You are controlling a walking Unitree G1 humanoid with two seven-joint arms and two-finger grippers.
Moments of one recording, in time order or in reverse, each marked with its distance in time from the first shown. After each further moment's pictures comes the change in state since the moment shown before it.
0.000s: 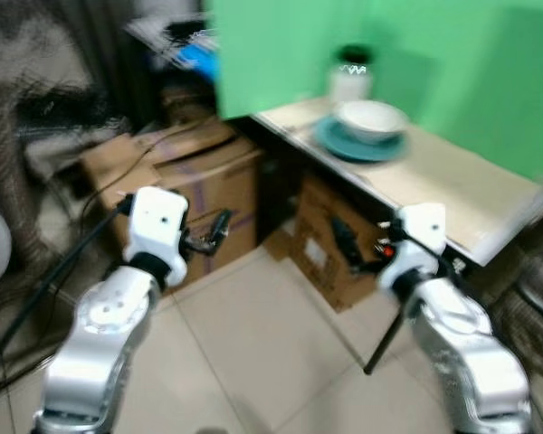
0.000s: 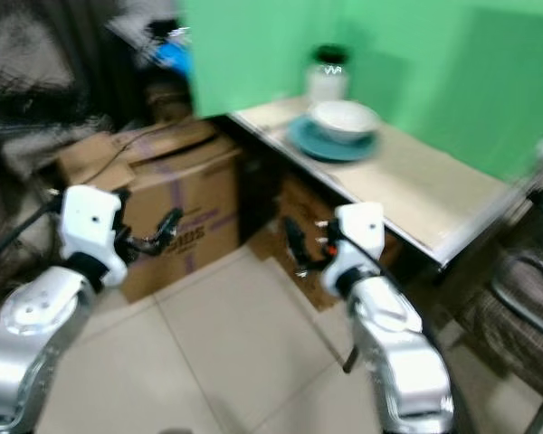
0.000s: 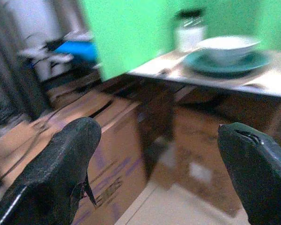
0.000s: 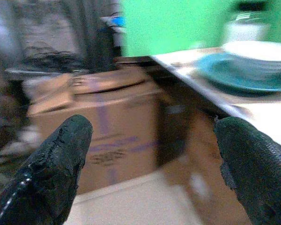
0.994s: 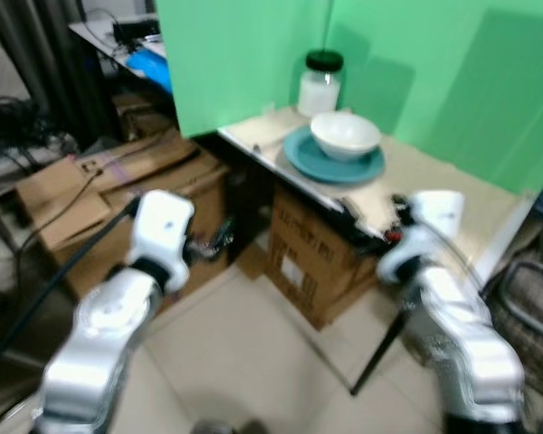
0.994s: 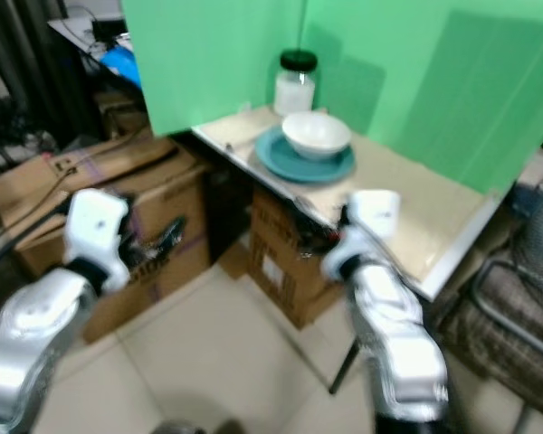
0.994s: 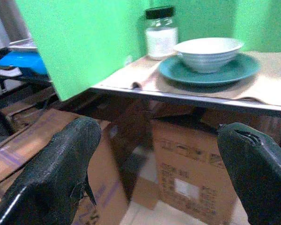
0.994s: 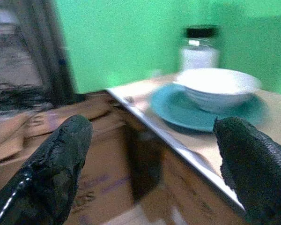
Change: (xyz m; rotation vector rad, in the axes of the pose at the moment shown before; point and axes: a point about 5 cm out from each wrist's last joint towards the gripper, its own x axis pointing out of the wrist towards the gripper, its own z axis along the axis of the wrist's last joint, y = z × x) left arm 0.000 -0.004 -0.003 0.028 0.006 -0.062; right arm 0.009 -0.003 0.013 0.046 -0.091 -0.029
